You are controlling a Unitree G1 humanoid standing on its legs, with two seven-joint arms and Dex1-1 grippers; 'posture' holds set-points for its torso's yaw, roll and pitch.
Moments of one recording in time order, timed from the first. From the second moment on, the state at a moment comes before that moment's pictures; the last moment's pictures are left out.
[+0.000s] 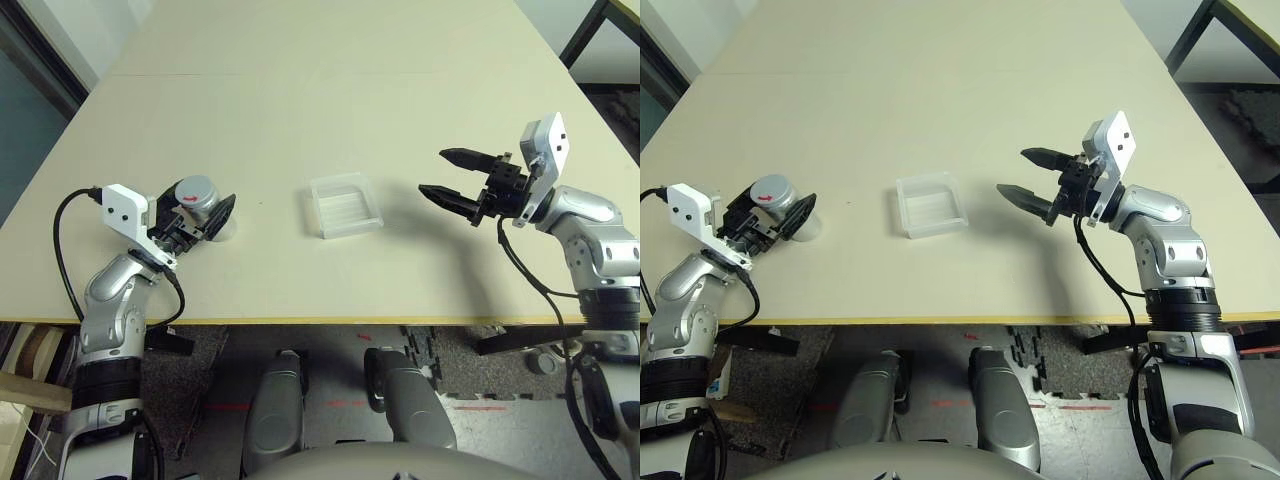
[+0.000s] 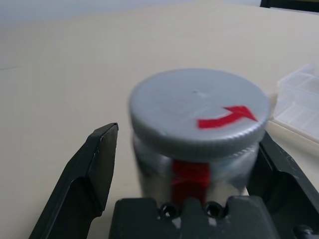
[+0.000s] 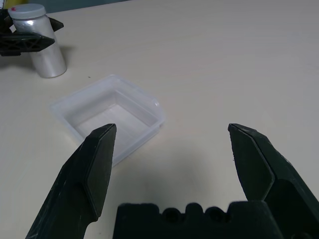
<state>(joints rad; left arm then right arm) -0.19 0.47 0.27 0.18 -0.42 -0.04 -0.72 -0.50 -0.58 -0.10 0.20 0.42 0.23 1.05</state>
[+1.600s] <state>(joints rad) -0.30 0.43 0.26 0.32 -0.39 -0.13 -0.72 -0.48 -0.61 -0.10 0.16 0.43 0.26 1.03</state>
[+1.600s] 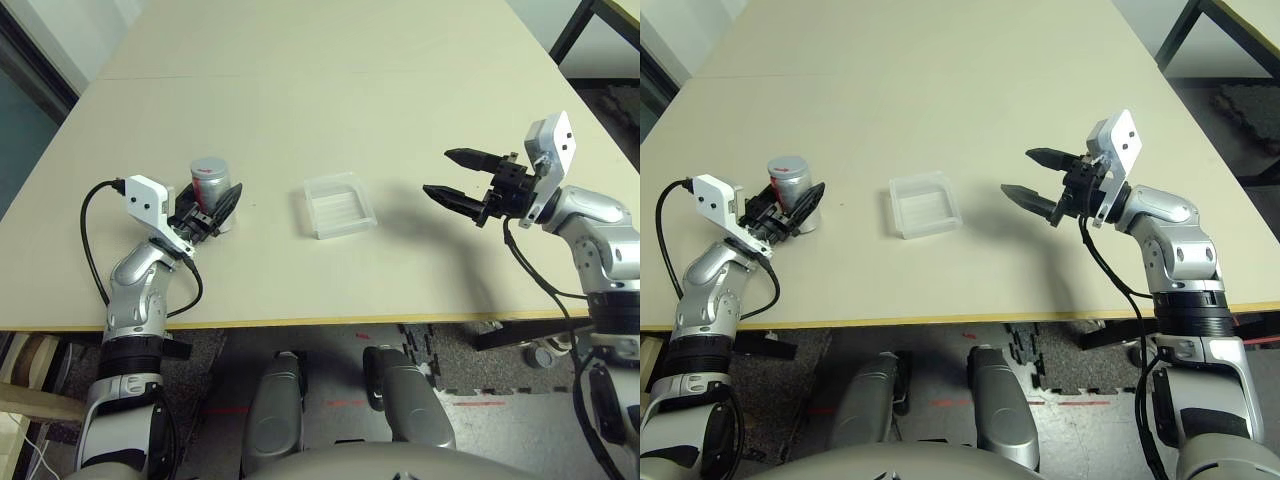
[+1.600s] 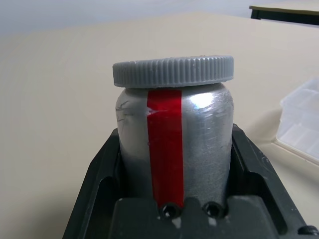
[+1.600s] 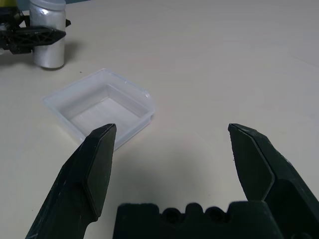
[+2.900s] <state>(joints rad) -0.24 0.37 0.22 0.05 -0.53 -0.04 -0.79 -0.63 -0.54 -0.05 0.12 0.54 0.41 1.14</state>
